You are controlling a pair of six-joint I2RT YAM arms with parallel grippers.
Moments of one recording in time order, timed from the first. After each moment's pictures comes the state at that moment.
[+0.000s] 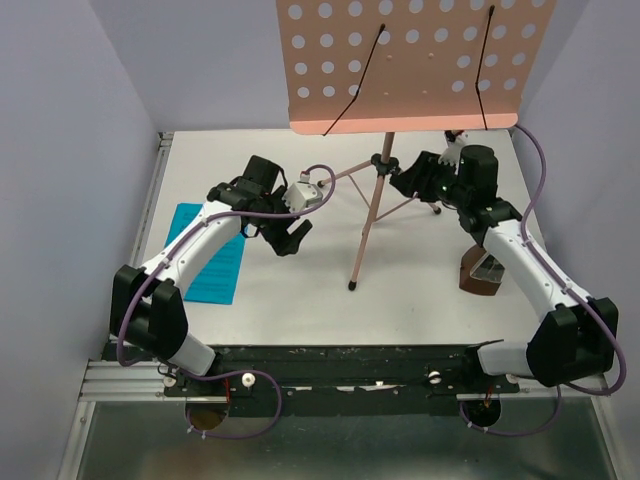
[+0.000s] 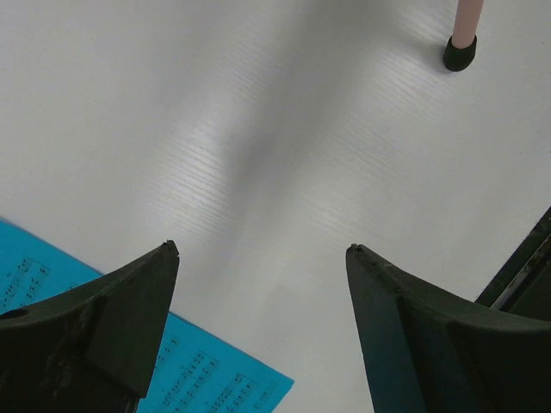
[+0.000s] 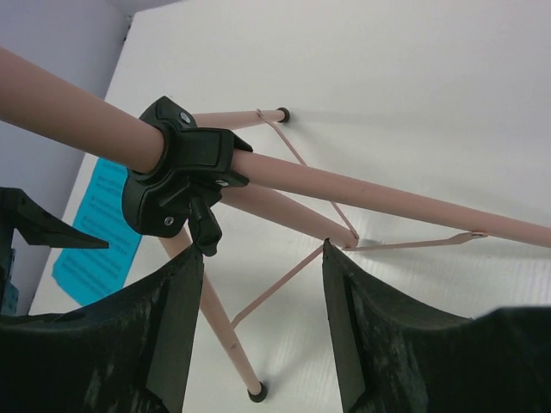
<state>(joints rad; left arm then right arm) -0.42 1.50 1.26 -0.80 0.40 0.50 0.22 1.34 1.07 -0.09 -0.33 0.43</state>
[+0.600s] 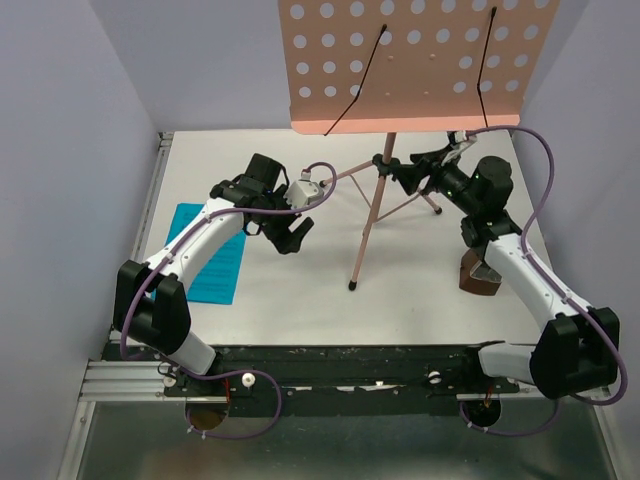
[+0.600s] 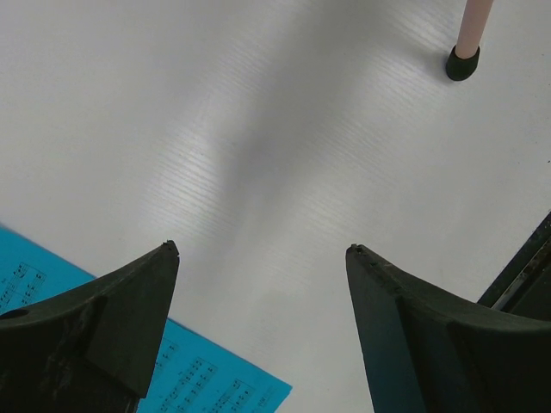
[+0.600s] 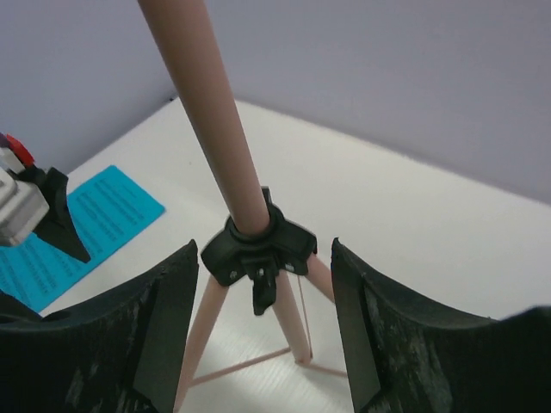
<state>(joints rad) -0.42 1.54 1.29 -0.79 0.40 0.48 0.21 1.25 0.90 0.33 -0.46 0.15</state>
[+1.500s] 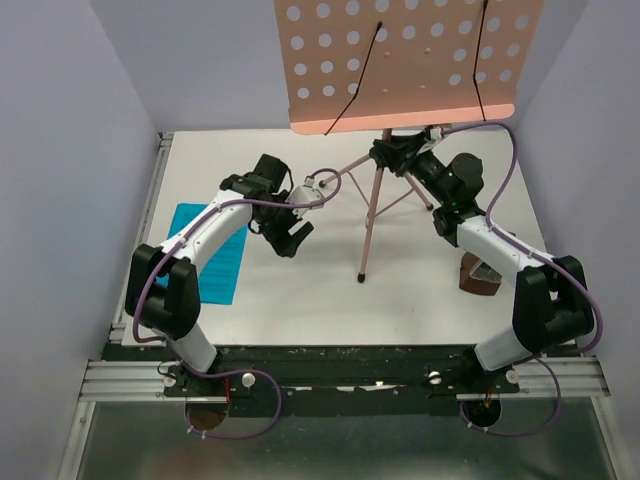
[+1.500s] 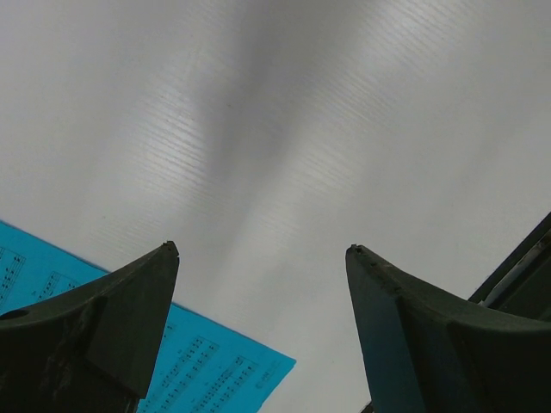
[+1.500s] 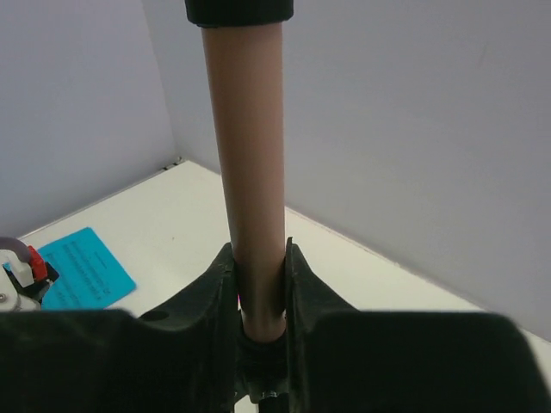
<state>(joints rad) -0.42 1.62 1.33 -0.89 0.35 0.53 0.32 1.51 0.98 0.81 -0.40 0.12</state>
